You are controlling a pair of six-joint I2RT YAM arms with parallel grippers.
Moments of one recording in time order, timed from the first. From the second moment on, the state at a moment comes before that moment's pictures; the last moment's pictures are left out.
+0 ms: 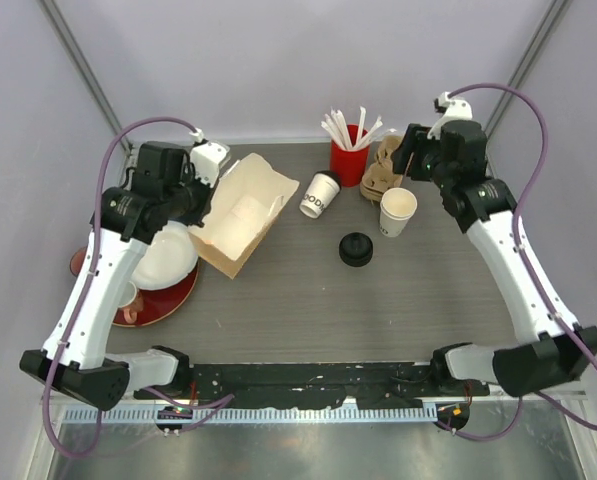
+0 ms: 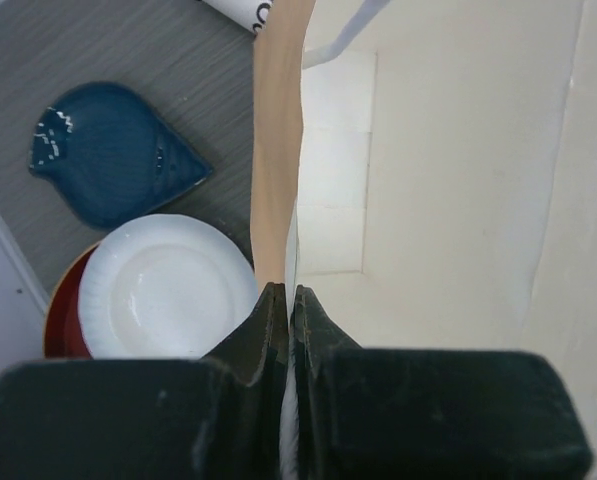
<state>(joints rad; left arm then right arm) -0.32 1.24 1.59 -1.08 0.10 0.23 0.30 1.24 1.41 -0.50 0.08 0.25</state>
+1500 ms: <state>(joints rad) -0.36 1.40 1.66 -1.14 -0.06 0.26 0.22 1.89 1.80 -0.35 0.17 0.27</state>
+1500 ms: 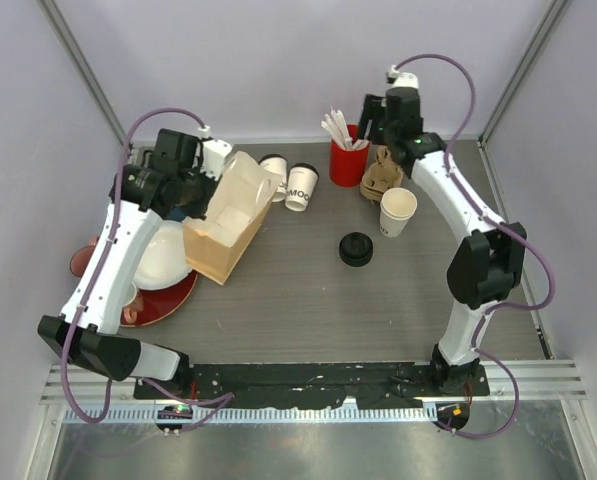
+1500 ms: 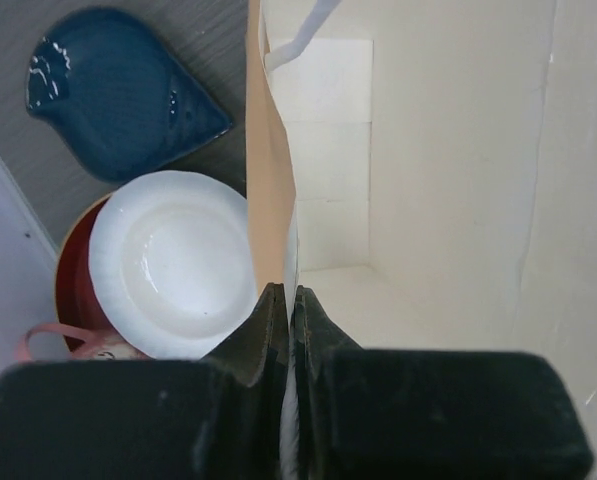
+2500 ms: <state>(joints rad) -0.02 1.32 1.51 -1.07 0.35 0.00 0.55 2.31 2.05 -0.30 0.37 0.41</state>
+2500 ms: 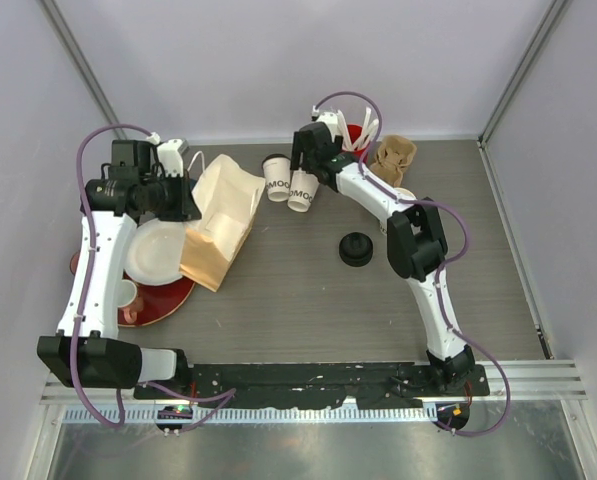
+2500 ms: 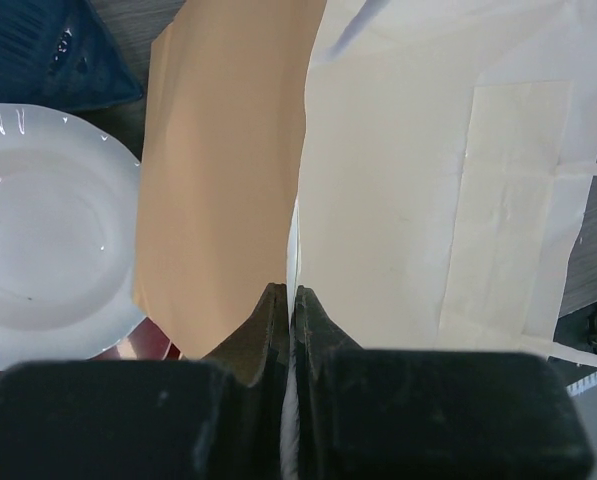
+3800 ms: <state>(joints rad) -0.02 1.36 1.54 -1.07 0.36 0.00 0.60 2.16 1.63 -0.23 0.33 0.35</state>
